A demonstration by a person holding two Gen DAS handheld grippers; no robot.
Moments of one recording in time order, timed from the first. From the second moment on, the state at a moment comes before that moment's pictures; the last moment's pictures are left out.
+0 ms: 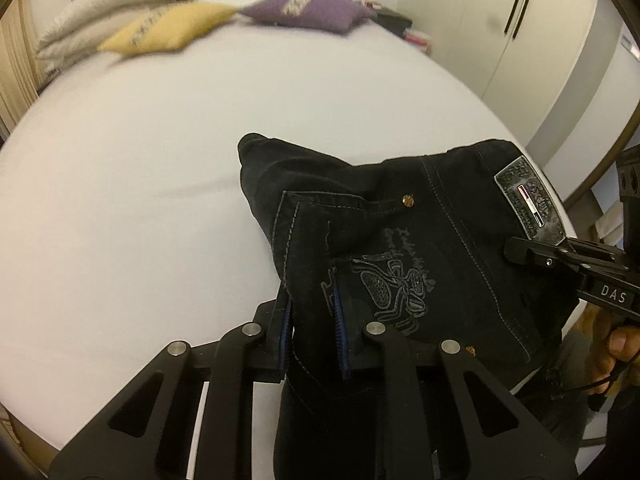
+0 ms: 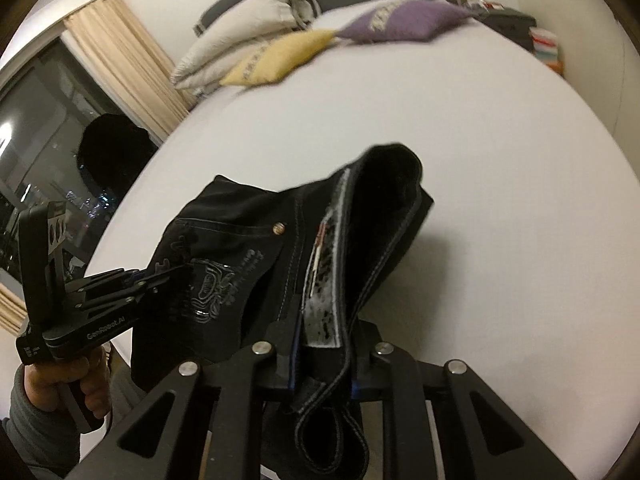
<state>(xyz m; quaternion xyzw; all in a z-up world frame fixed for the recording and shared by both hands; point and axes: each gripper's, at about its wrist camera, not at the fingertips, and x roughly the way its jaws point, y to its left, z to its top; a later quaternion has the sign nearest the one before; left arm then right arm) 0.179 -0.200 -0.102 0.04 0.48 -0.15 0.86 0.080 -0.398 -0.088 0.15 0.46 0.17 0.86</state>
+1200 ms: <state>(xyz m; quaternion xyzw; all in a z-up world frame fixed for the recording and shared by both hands) 0.155 -0.125 -0.069 0.01 0.36 -0.03 0.93 0.078 -0.460 -0.084 0.21 0.36 0.02 0.91</state>
